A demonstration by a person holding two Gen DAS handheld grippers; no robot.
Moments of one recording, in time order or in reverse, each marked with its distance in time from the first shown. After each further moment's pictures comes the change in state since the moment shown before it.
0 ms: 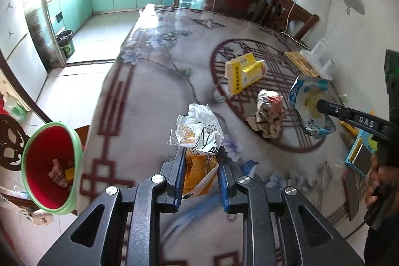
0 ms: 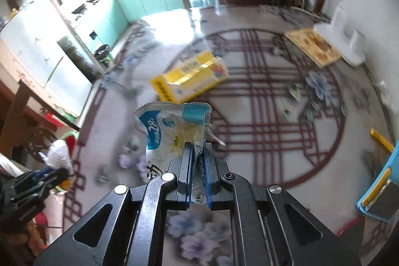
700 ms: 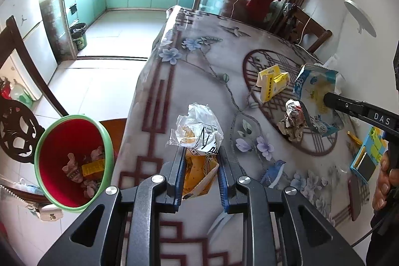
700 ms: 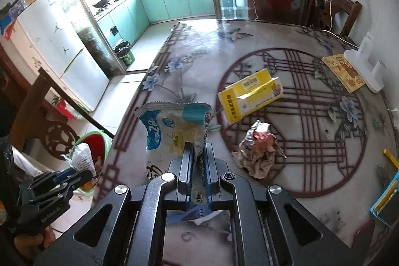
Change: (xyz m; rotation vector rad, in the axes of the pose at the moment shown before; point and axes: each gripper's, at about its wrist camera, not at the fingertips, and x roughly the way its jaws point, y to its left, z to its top) left arm -0.024 0.078 -0.007 -0.069 -0.019 0.019; right arm 0.003 0.091 0.009 -0.080 -0.020 0.048
